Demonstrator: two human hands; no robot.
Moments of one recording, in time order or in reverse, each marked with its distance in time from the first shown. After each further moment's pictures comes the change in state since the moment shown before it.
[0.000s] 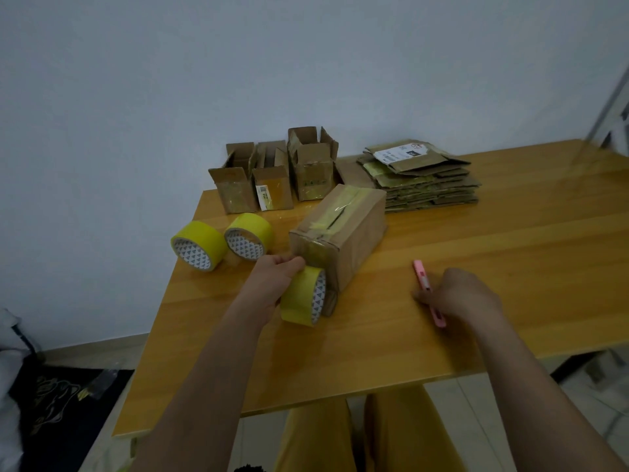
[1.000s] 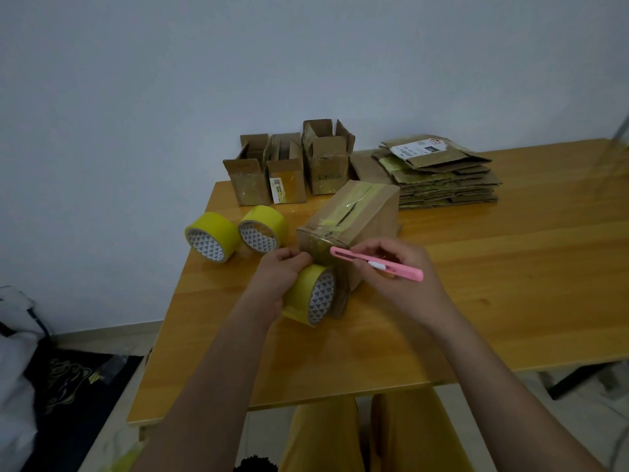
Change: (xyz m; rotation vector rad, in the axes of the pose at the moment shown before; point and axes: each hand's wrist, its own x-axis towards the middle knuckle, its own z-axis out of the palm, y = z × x) left_hand 0.006 -0.006 -0.009 -0.035 0.056 0.050; right_hand -0.048 -0.060 0.026 0.806 0.198 -1.157
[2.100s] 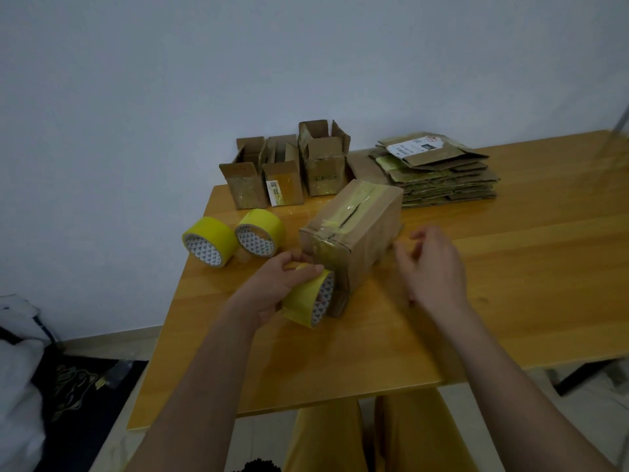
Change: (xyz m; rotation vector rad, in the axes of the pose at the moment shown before) left_hand -0.008 0.004 -0.011 0.072 -0.268 -0.079; right_hand 0.006 0.033 -0.017 -0.653 0.320 0.416
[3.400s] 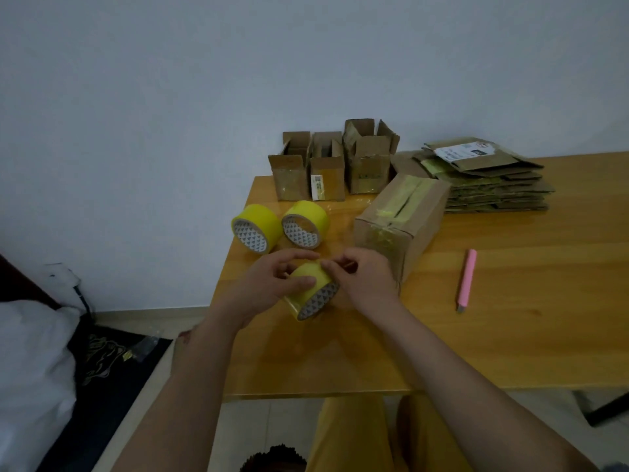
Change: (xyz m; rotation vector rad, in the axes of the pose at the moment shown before) left_hand -0.041 -0.023 -0.077 0.237 0.014 0.326; right_hand -0.044 -0.104 0.075 0.358 -0.350 -0.226
